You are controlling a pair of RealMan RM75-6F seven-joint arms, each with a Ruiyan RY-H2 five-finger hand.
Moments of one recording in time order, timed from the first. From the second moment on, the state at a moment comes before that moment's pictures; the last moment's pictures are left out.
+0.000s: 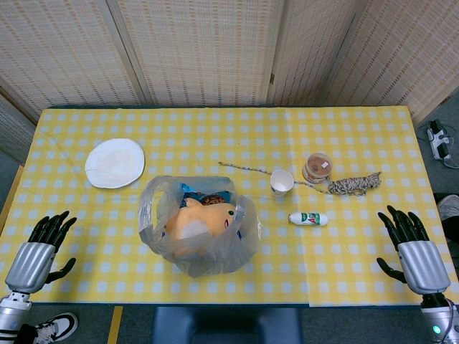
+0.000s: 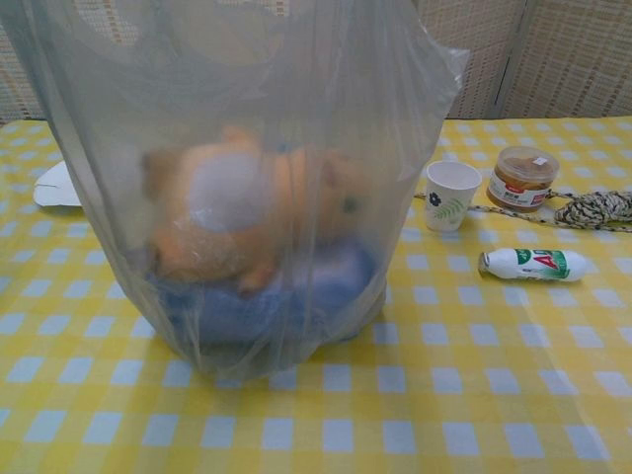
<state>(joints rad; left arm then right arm) -0.16 -1.16 0.02 -1.51 1.61 1.44 -0.01 0.06 -1.10 0.00 -1.65 -1.58 1.48 -0.08</state>
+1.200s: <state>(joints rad) -0.45 -0.98 0.14 -1.50 1.97 1.50 -1.14 0.06 -1.08 -0.04 -1.62 -1.66 1.48 -0.04</state>
